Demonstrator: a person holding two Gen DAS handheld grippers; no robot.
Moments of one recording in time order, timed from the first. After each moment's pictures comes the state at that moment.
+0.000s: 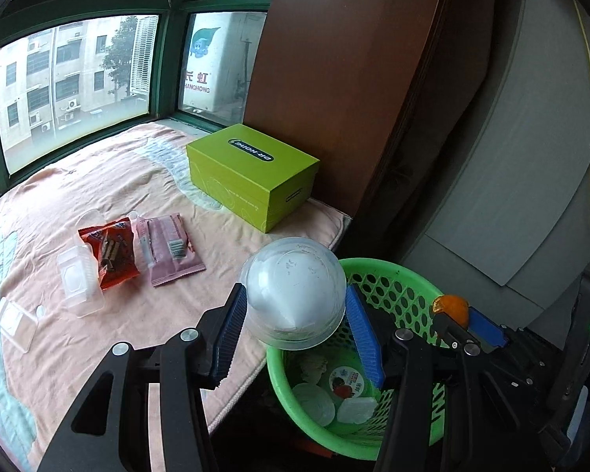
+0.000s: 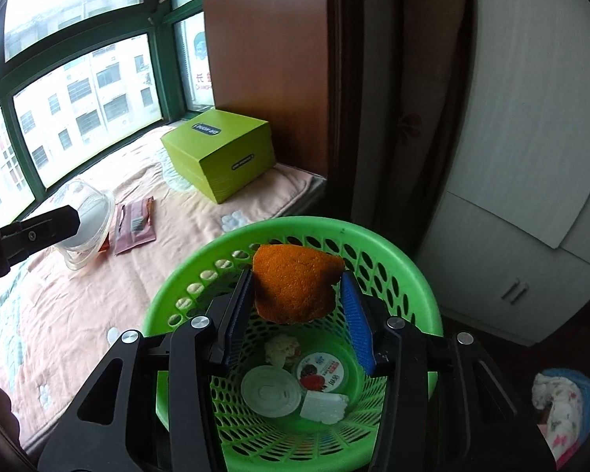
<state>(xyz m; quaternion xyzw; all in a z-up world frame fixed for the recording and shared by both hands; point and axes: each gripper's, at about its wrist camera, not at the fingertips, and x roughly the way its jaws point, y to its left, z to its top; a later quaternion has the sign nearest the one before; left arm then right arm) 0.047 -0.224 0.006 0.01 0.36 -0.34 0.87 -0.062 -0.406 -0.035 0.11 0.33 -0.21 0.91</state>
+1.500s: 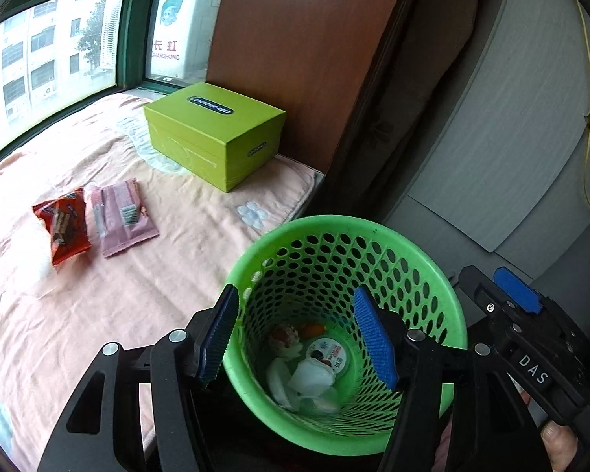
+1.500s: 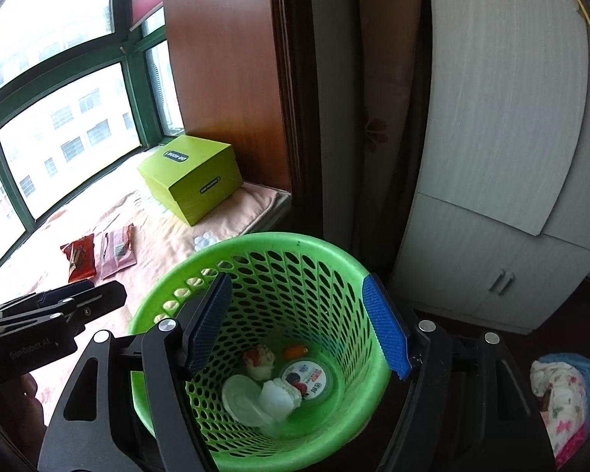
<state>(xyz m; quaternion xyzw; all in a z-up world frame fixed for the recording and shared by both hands) 0.035 -0.256 -0.024 0.03 0.41 -0.37 0.84 -0.086 -0.428 -0.025 0.13 0.30 -0.24 0.92</state>
